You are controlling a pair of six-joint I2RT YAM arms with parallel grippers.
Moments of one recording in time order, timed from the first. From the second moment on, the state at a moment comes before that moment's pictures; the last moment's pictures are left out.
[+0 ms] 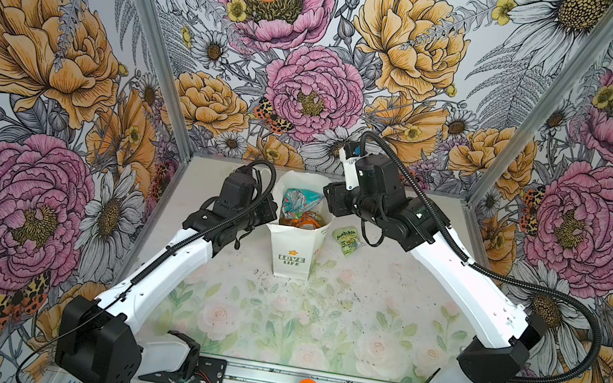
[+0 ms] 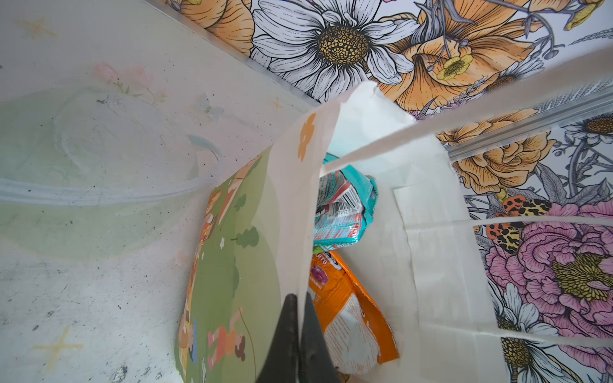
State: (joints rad) left arm -0.34 1.25 1.08 -0.38 0.11 -0.74; right arm 0.78 1.64 1.92 -0.86 0.19 0.22
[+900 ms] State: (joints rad) left arm -0.34 1.25 1.08 -0.38 0.11 -0.74; right arm 0.78 1.38 1.61 -0.86 0.38 0.22
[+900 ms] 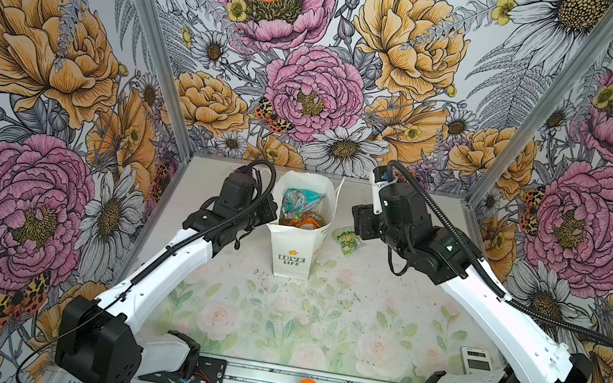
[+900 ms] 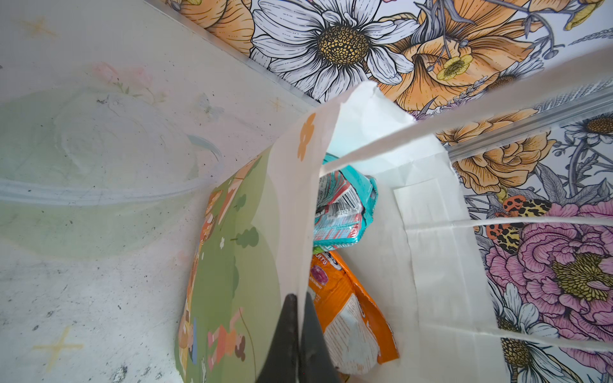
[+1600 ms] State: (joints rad) left arm -0.35 1.25 1.08 -0.38 0.11 -0.74; right arm 0.61 1.34 1.42 -0.86 0.32 0.22
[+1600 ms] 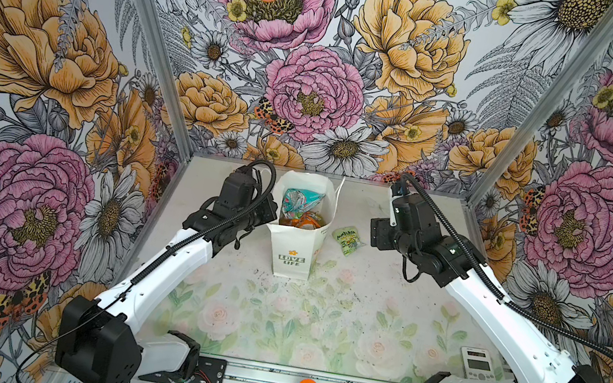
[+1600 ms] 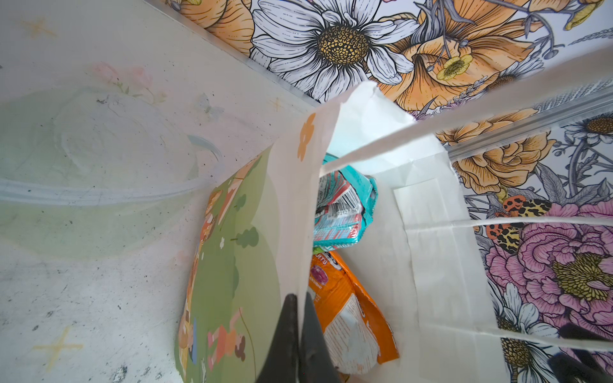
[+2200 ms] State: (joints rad) left arm -0.35 1.25 1.08 -0.38 0.11 -0.74; right arm 0.50 1.59 1.43 -0.86 0.17 0.22
